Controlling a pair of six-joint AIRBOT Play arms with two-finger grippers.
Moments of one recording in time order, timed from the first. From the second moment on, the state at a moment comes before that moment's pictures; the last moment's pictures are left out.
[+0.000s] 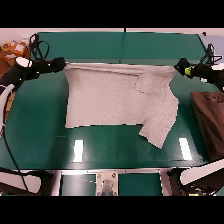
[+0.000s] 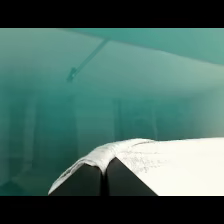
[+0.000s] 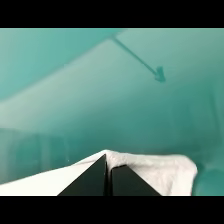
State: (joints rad) left arm 0.05 -1.64 1.39 0.72 -0.60 -1.10; right arm -0.34 -1.75 1.48 -0.65 0.71 1.14
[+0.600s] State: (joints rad) left arm 0.05 -1.75 1.38 0.89 -0.91 -1.13; right arm -0.39 -1.75 1.36 -0.93 0.92 1.17
